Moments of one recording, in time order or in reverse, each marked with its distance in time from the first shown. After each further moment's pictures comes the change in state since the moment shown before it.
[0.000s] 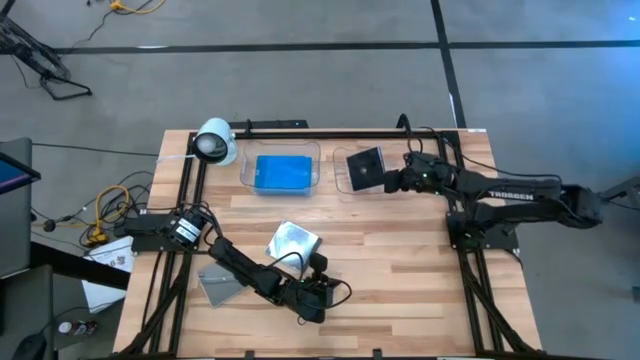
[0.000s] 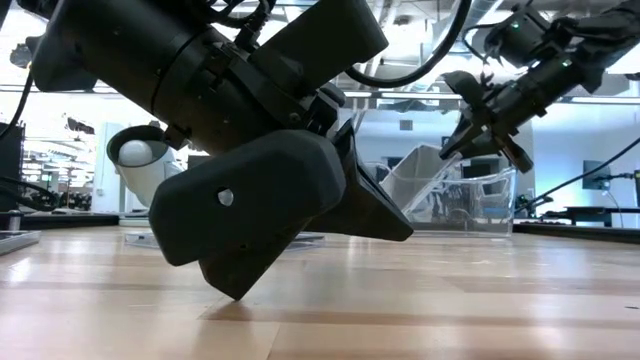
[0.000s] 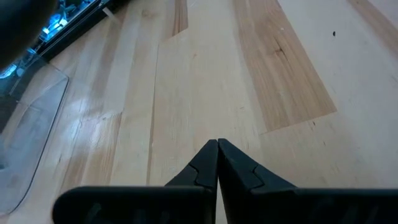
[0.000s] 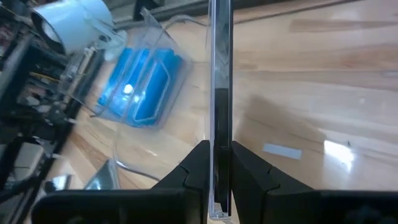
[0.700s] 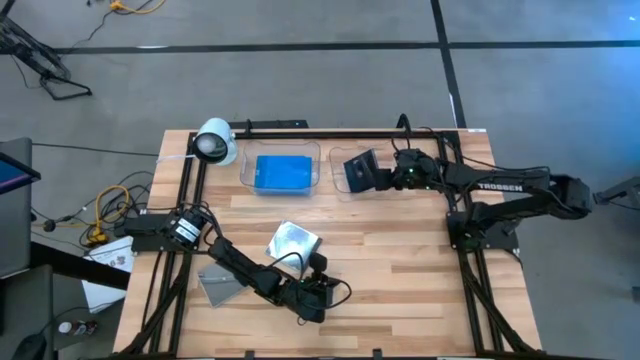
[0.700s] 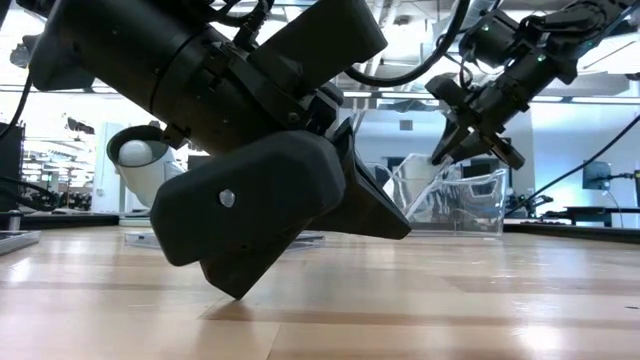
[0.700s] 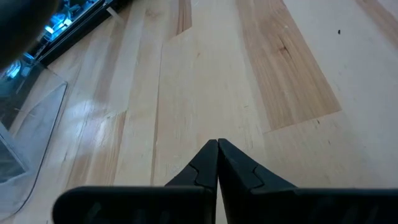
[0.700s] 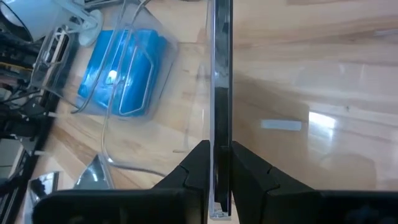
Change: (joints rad) left arm 0.000 0.000 0.000 -0.006 -0.017 0.000; right arm 0.018 0.142 0.131 -0.117 -0.018 0.065
